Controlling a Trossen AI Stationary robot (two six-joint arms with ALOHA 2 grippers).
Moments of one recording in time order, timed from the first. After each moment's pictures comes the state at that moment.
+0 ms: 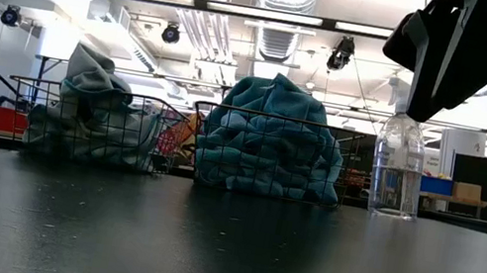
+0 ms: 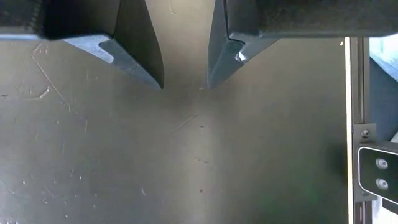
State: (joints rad) left arm -0.93 2.42 2.11 -1.56 -0.24 -1.43; right arm 0.53 1.80 1.33 -0.67 0.11 0.58
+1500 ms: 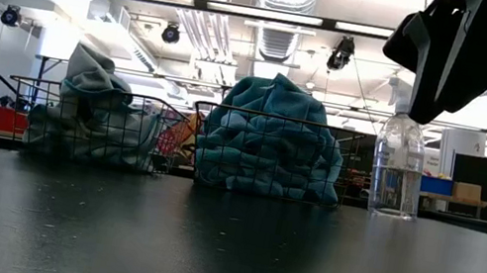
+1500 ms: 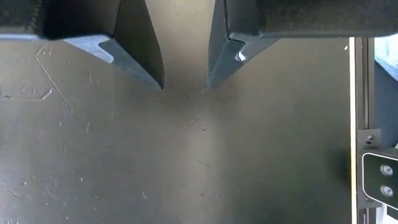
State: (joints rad) left arm -0.86 2.39 2.11 -1.51 -0.15 -1.28; right arm 0.53 1.80 1.33 -0.68 0.11 0.56
